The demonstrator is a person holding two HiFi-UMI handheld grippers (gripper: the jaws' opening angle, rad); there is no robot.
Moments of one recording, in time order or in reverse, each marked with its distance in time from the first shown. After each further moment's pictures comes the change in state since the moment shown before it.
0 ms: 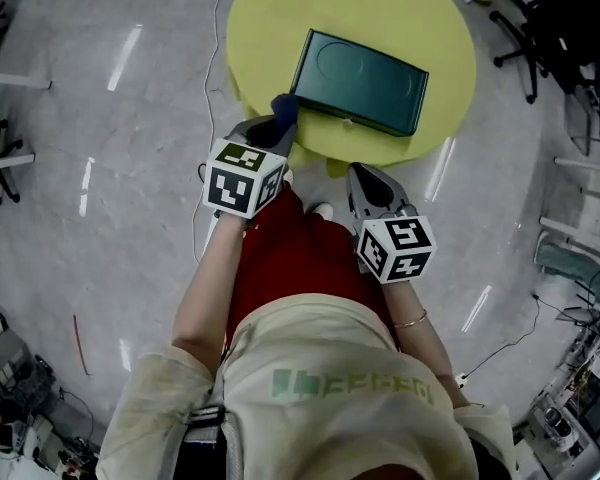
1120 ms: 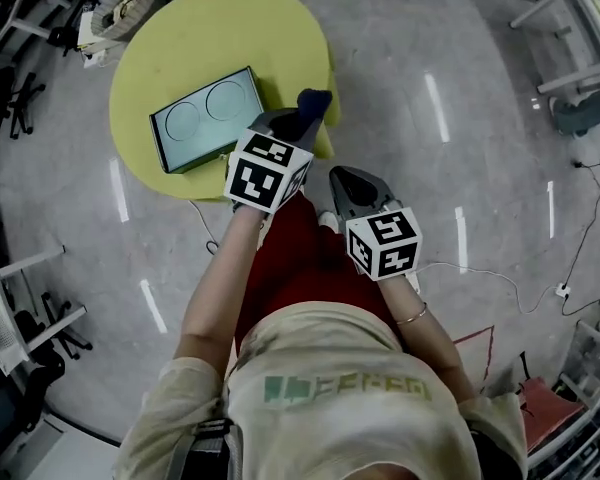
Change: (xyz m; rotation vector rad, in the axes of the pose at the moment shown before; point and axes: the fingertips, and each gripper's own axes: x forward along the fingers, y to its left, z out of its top) left arm 0.150 -0.329 0.068 0.557 0.129 -0.377; right arm -0.169 -0.178 -0.048 0.290 -0.201 -0.285
